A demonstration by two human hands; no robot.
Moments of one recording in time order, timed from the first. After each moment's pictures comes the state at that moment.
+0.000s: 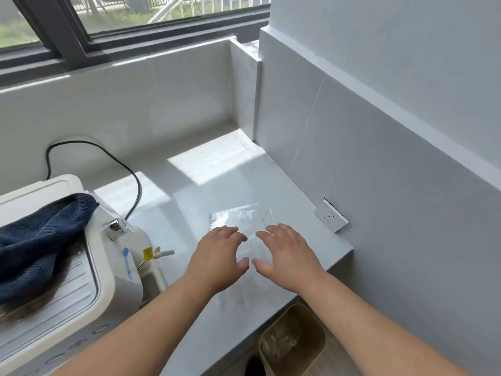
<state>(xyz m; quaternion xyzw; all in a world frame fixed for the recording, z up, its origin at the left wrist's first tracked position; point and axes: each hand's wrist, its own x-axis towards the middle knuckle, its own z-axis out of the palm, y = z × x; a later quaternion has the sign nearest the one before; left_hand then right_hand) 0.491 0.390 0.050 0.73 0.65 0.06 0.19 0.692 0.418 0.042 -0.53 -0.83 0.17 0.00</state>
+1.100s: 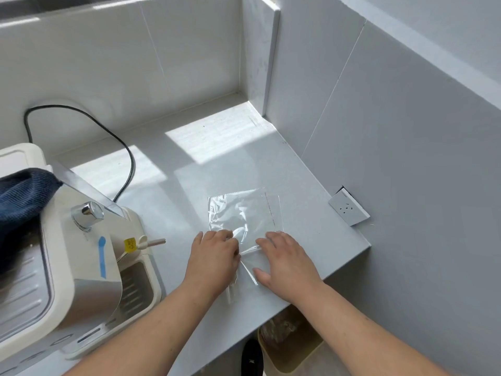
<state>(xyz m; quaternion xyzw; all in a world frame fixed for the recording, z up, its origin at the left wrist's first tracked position) 0.494 0.388 -0.028 0.69 0.71 0.02 0.16 0.692 0.413 -0.033 -0.50 -0.85 0.18 -0.01</state>
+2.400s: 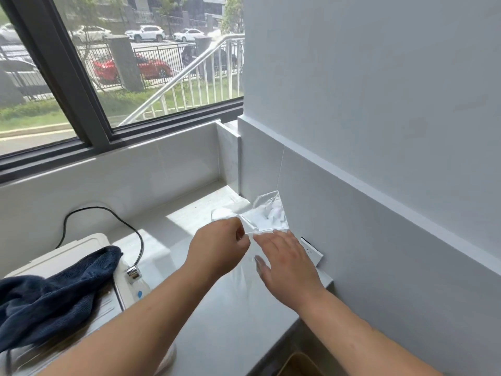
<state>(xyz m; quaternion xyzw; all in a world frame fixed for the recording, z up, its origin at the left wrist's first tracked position) 0.508 0.423 0.209 0.71 0.67 0.19 0.10 0.694 0.392 0.175 -0.51 -0.83 0.02 0.21</state>
